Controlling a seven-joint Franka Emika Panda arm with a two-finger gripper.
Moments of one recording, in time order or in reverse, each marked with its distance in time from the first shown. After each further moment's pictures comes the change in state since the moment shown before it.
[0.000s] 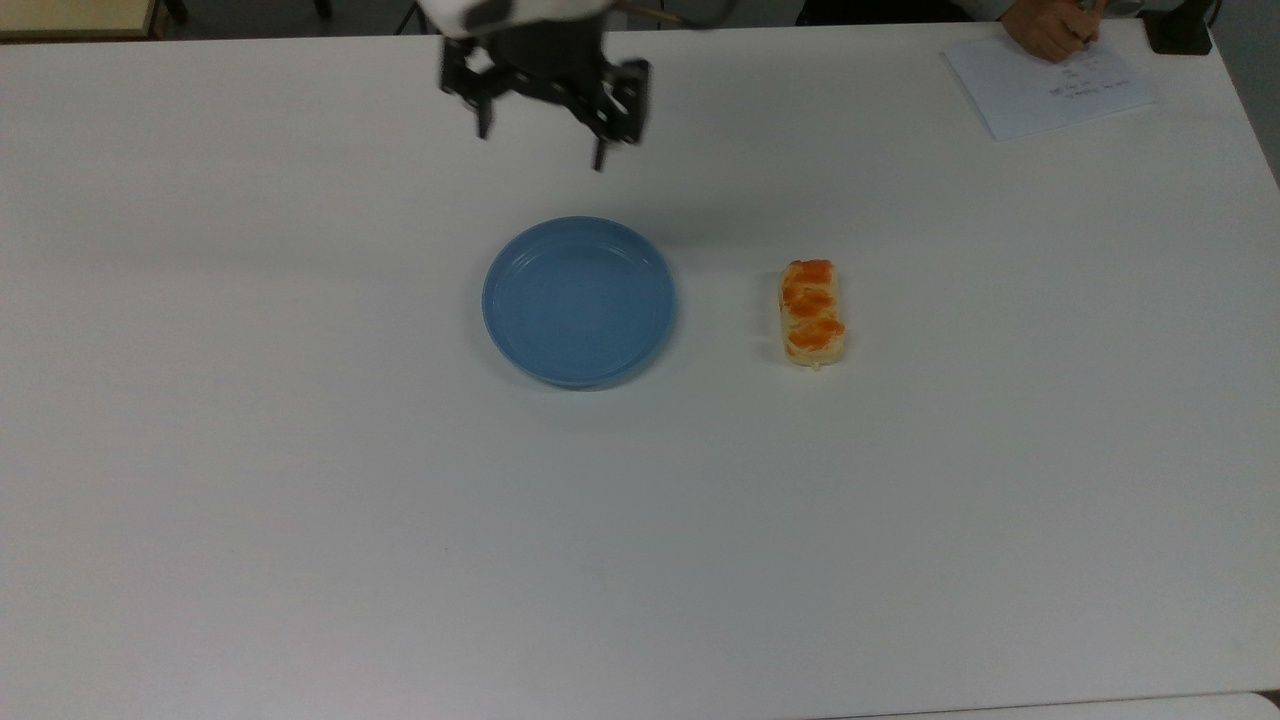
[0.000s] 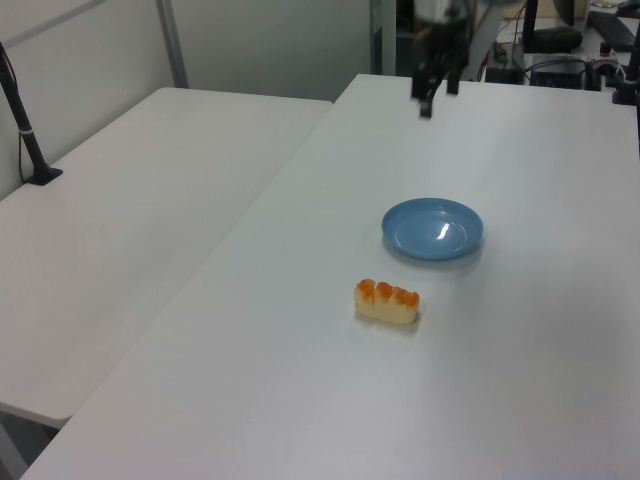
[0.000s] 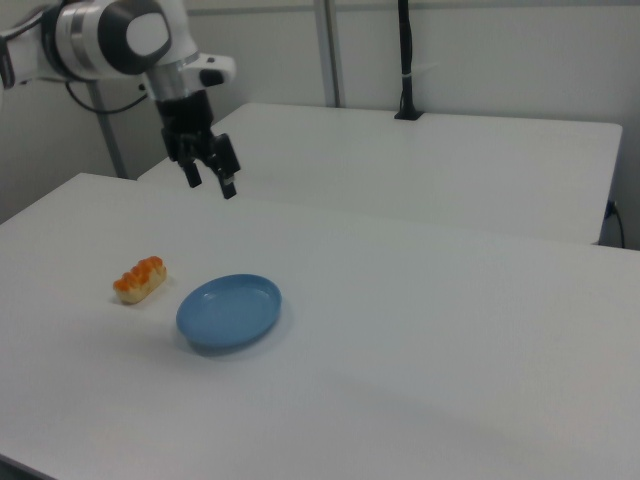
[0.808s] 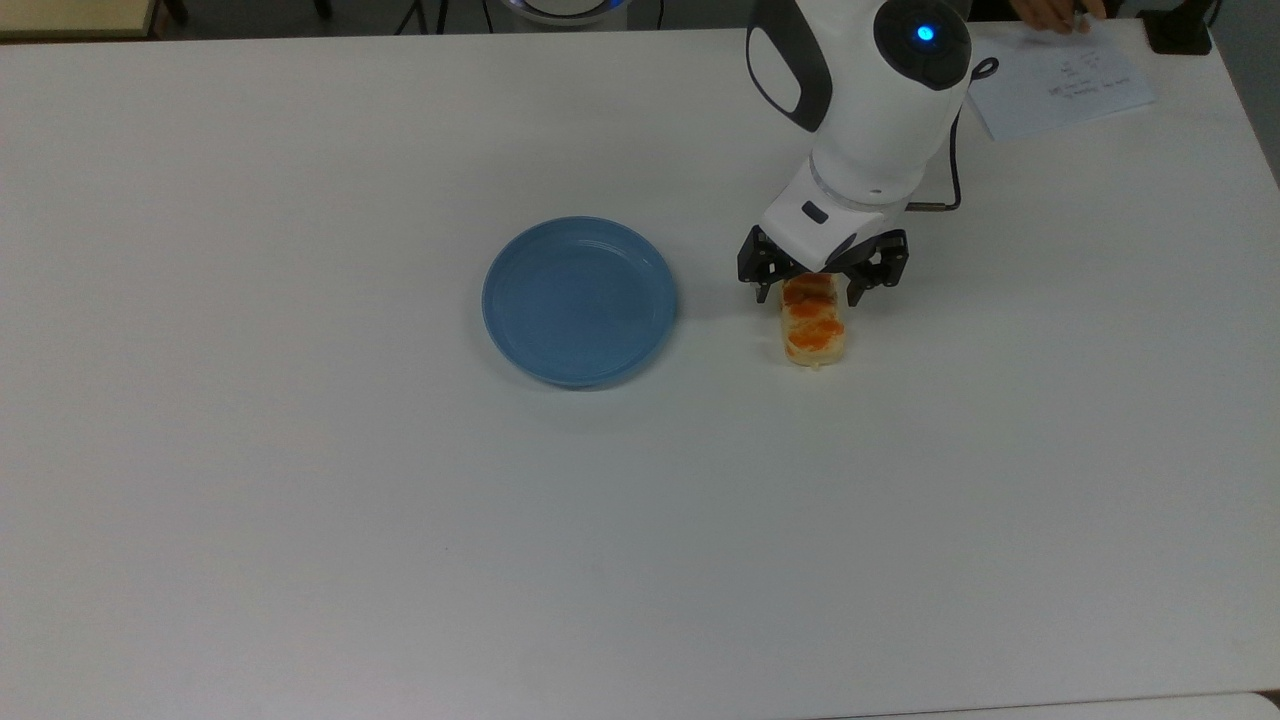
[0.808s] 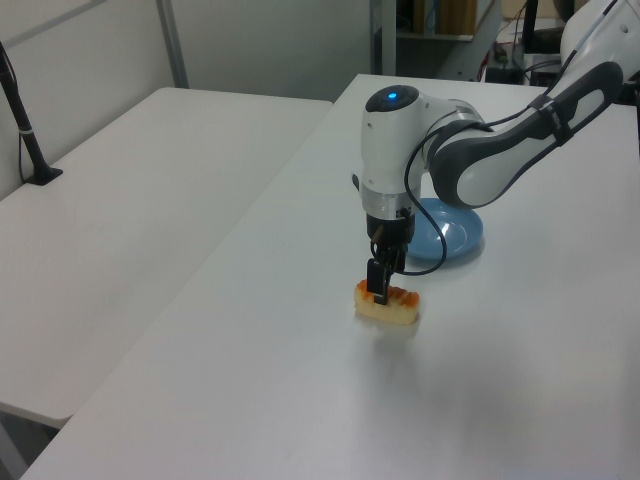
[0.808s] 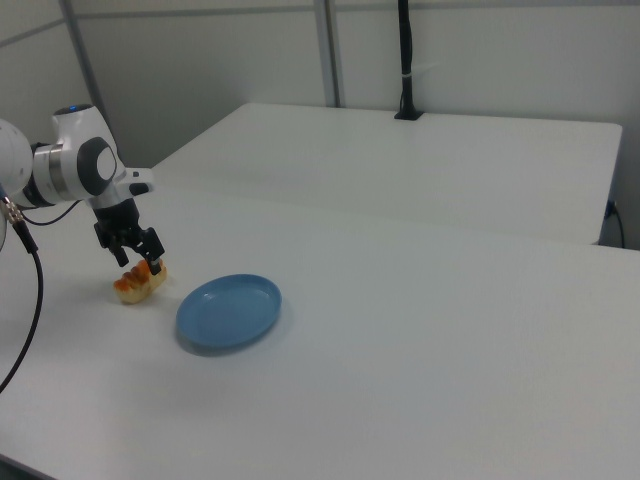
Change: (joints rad) arm 0.324 0.343 0.066 -0.102 -0.074 0.423 0.219
